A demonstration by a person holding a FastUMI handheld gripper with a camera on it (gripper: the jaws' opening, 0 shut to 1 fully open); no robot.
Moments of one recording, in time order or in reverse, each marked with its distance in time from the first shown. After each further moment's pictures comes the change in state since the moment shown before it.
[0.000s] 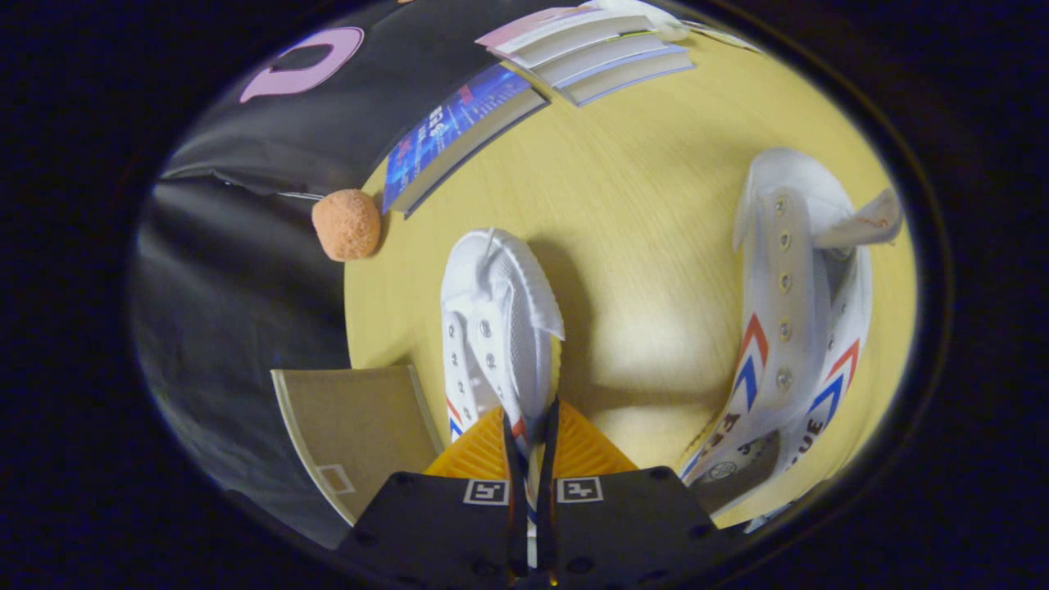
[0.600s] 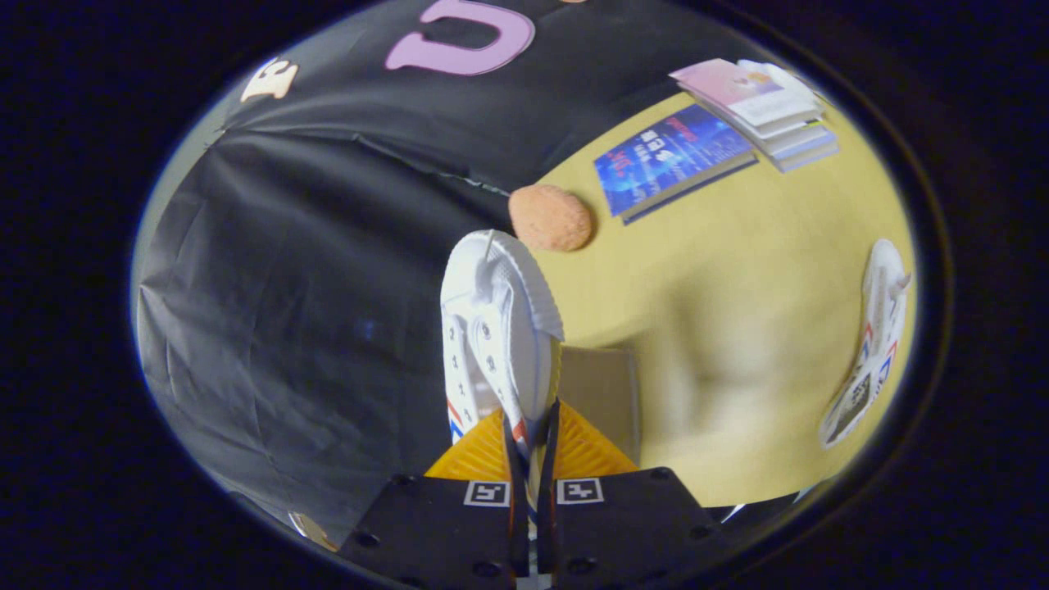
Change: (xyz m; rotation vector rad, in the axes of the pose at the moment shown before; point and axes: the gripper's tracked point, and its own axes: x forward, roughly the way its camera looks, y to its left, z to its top) arm -0.086 0.223 -0.050 -0.199 -0.007 0.343
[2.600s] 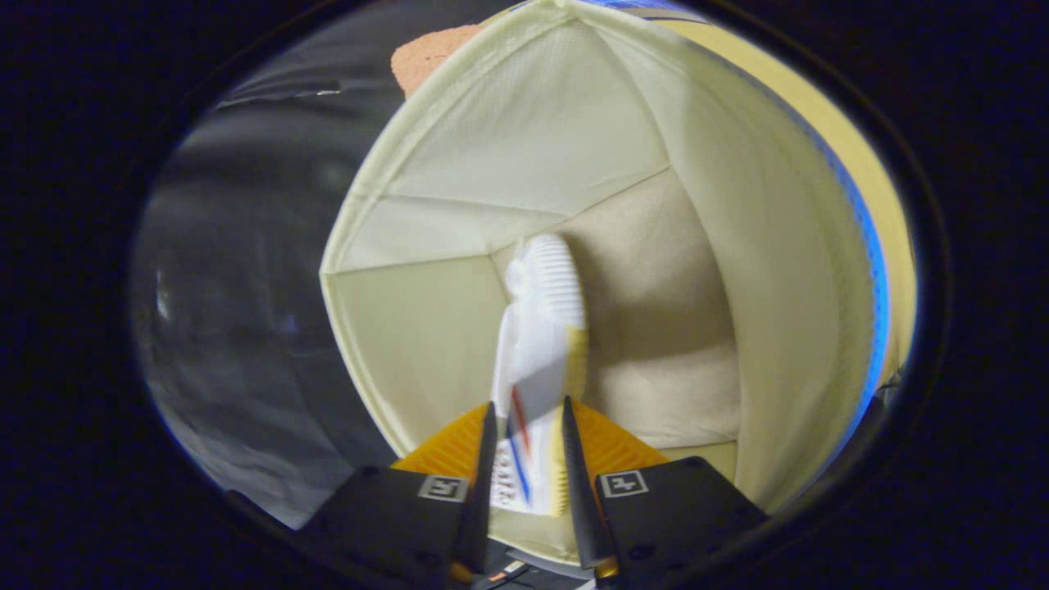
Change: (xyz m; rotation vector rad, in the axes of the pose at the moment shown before) arm 0.130 0.056 -0.164 0.322 0.304 -0.325
